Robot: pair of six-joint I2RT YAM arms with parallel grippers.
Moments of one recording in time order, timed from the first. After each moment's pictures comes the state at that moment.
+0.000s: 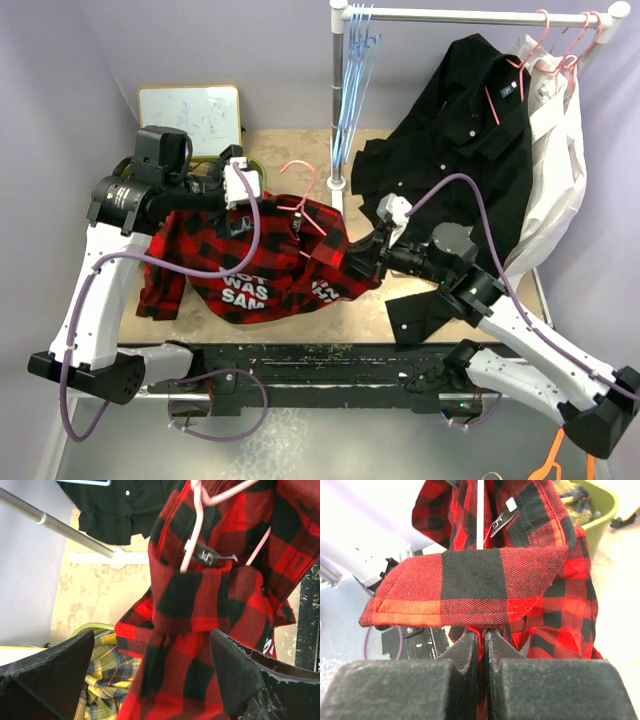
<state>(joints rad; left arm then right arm) -0.29 1.25 1.69 -1.16 0.74 0.99 0.73 0.88 0.76 0.07 -0.50 0.16</state>
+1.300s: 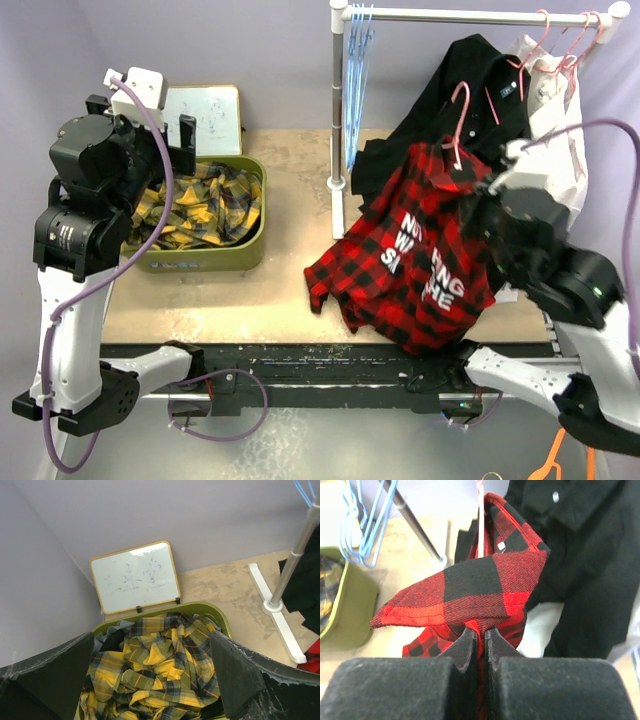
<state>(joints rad) -0.28 1.15 1.87 -0.84 -0.21 0.17 0.73 0.89 1.58 -1.08 0.67 0.40</state>
